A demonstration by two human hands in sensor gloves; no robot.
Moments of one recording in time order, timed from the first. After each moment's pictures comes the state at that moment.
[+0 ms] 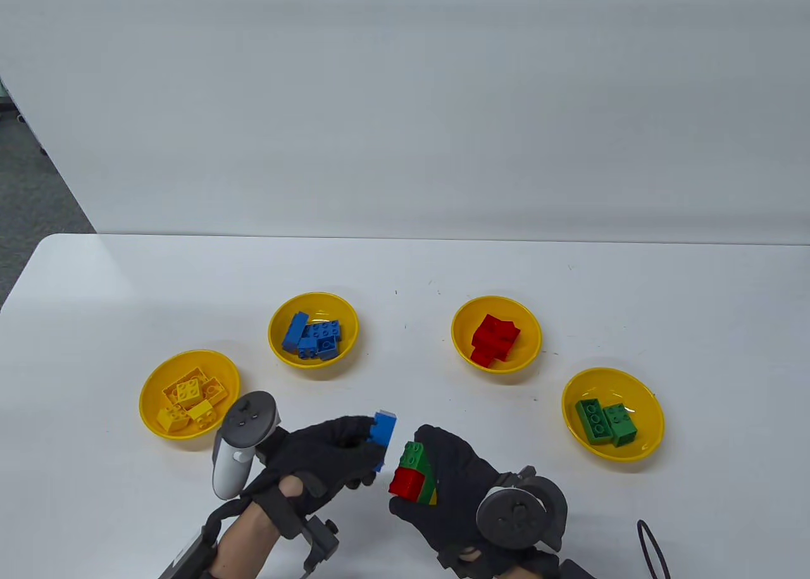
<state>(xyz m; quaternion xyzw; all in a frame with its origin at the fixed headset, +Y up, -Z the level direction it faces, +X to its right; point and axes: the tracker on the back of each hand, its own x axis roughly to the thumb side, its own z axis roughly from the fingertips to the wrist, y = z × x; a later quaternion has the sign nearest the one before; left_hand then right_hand) -0.197 -0.668 -0.297 -0.14 -0.15 0.60 0.77 0.079 -0.683 -0.242 0.28 -0.18 0.86 0.39</state>
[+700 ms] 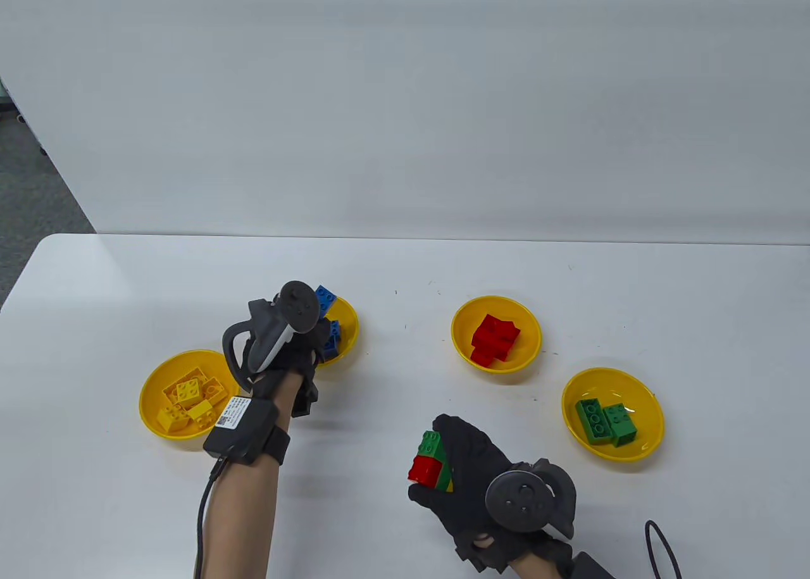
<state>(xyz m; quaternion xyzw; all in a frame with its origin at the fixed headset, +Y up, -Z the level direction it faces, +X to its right) -0.199 -0.673 -0.462 0.03 0.08 0.08 0.99 0.092 -0.695 -0.256 0.27 -0.14 0.89 0.33</state>
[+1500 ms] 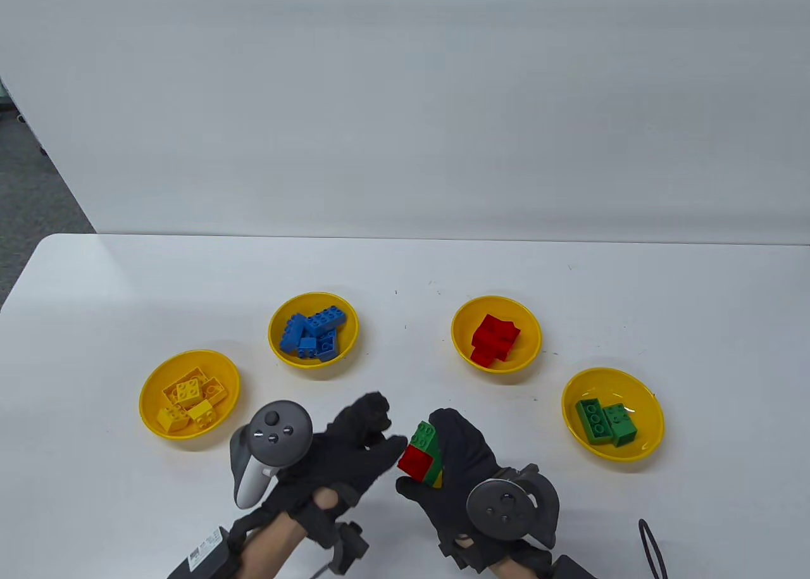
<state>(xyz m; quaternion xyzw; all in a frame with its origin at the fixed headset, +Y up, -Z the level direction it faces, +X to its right) -0.148 -0.685 -0.266 -0.13 -0.14 0.51 0.84 0.072 -0.691 -0.245 0.24 -0.21 0.89 0.31</state>
